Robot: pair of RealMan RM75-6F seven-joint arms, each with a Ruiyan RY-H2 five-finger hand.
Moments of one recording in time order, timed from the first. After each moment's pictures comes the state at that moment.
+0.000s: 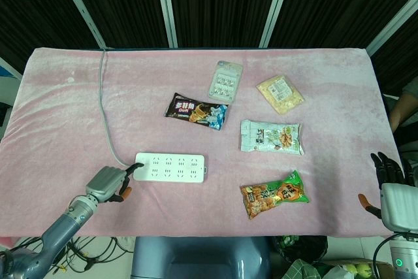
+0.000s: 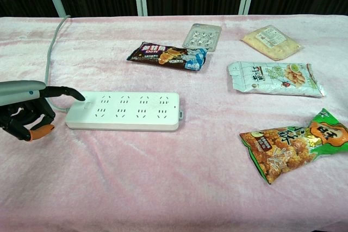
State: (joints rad) left arm -0.55 -1.30 0.01 -1.70 1.25 0.87 0.17; right arm 0.05 -1.14 0.09 -1.67 -1.41 1.50 -0.22
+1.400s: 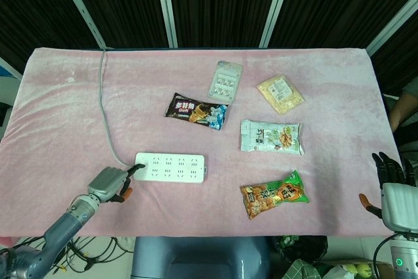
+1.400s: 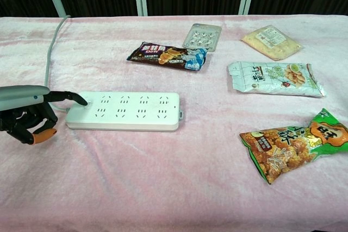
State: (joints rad) left arm -0.57 -1.32 0.02 -1.67 1.22 0.84 0.17; right arm 0.05 -1.14 0.09 -1.67 -1.40 1.49 -0.22
